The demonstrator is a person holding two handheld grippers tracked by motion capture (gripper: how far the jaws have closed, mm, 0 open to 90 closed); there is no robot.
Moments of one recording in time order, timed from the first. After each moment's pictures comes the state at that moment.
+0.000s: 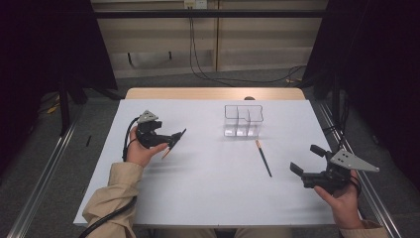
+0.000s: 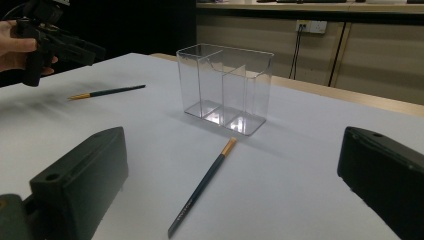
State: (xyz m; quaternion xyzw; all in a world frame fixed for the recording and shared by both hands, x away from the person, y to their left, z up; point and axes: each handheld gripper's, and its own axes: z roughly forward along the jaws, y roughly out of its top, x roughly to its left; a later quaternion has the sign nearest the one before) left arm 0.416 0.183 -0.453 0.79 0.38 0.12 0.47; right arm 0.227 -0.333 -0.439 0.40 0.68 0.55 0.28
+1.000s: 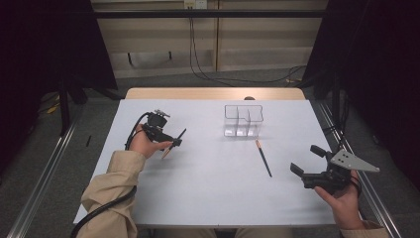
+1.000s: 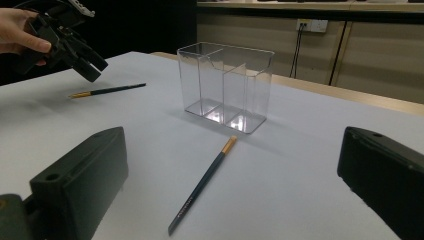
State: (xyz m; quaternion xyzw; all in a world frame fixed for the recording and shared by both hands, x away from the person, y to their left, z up) left arm 0.435 0.161 -0.444 0.87 0.40 0.07 0.28; right arm 0.226 -0.334 -0.439 0.40 0.68 0.55 0.28
